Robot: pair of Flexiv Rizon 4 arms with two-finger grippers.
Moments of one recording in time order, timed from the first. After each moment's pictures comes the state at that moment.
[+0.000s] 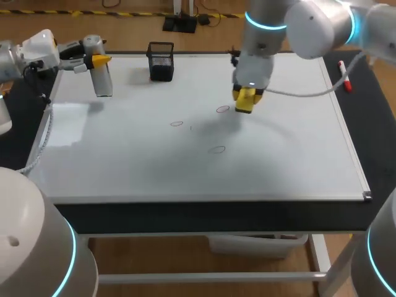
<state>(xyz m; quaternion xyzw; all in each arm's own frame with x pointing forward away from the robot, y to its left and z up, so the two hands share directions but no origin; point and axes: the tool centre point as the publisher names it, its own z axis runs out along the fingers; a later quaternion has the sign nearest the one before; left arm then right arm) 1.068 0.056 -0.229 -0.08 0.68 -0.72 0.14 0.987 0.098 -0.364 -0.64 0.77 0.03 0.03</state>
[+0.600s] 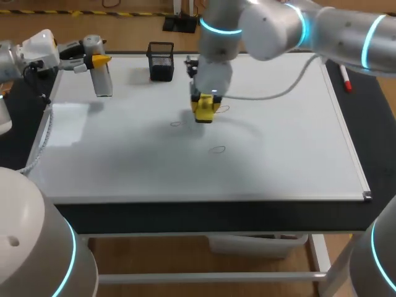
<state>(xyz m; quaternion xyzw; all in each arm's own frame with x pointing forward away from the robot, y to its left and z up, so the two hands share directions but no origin) 1.068 0.056 -0.229 -0.08 0.68 -0.72 0.14 0.971 0.214 -0.388 -0.73 0.68 0.08 0.01</state>
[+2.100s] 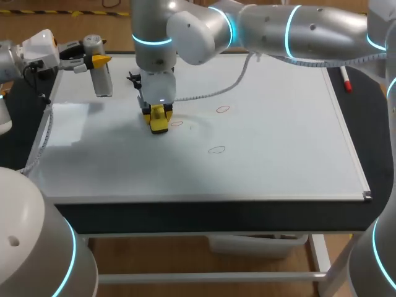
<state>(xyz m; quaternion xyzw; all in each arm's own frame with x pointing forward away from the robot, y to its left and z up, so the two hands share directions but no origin) 1.068 0.056 -0.229 -0.08 0.68 -0.72 0.14 0.964 0.338 -0.418 -0.79 0.61 0.06 -0.03</state>
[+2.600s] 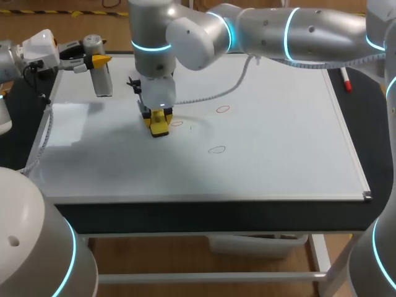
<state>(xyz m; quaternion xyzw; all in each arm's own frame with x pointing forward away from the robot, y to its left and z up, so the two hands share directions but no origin) 1.068 0.056 -0.229 -0.08 0.68 -0.72 0.14 0.959 0.336 -0.427 -0.79 0.60 0.05 -0.03</state>
